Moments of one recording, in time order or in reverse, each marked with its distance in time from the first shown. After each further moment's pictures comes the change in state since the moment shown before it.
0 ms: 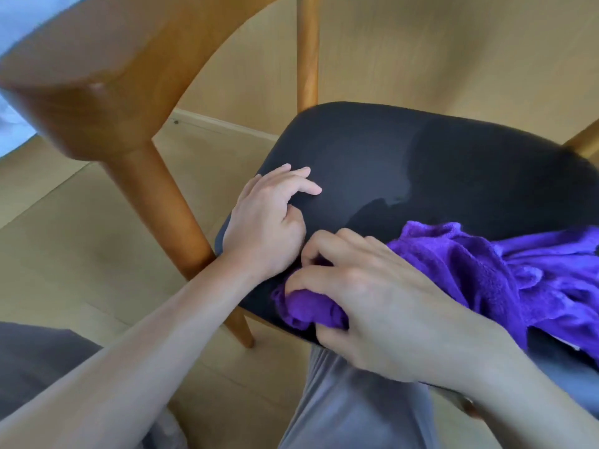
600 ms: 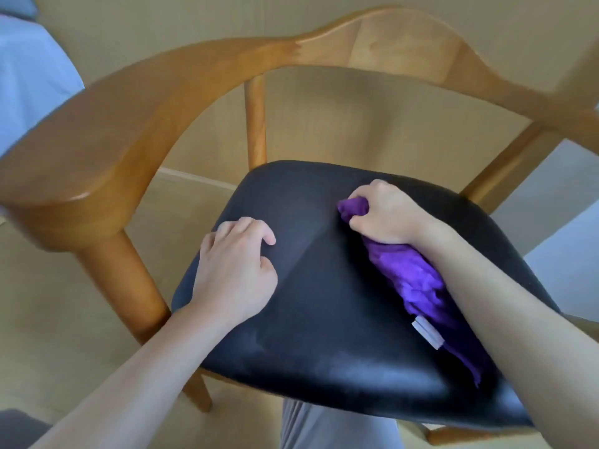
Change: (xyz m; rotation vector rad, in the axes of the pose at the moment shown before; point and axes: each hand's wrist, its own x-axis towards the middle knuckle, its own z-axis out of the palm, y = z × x) left_hand 0.011 0.008 0.003 0.239 -0.050 0.040; right_hand 0.020 0.163 -0.084 -0.022 0.194 0.724
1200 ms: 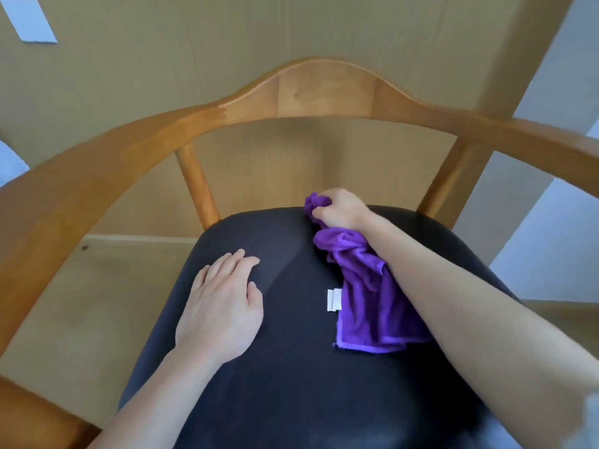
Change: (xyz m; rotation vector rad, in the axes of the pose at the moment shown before) left_hand 0.058 0.020 0.029 0.176 -0.089 0.086; right_hand 0.083 0.046 -0.015 0.315 0.163 0.168
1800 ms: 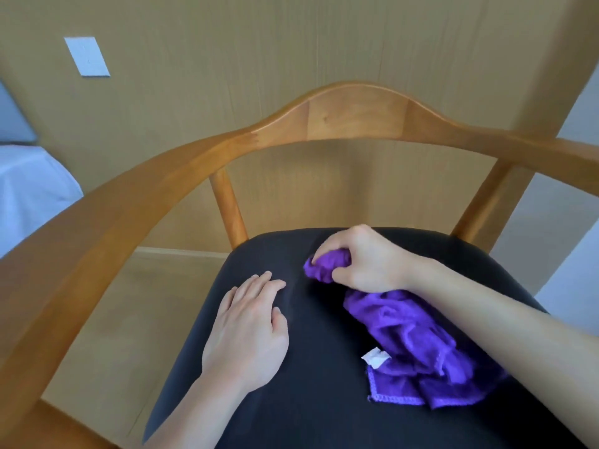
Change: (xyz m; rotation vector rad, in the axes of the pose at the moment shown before) left_hand -0.003 0.002 -0.002 -0.066 0.045 -0.013; right_hand -0.060 -0.023 -0.006 0.037 -0.259 -0.434
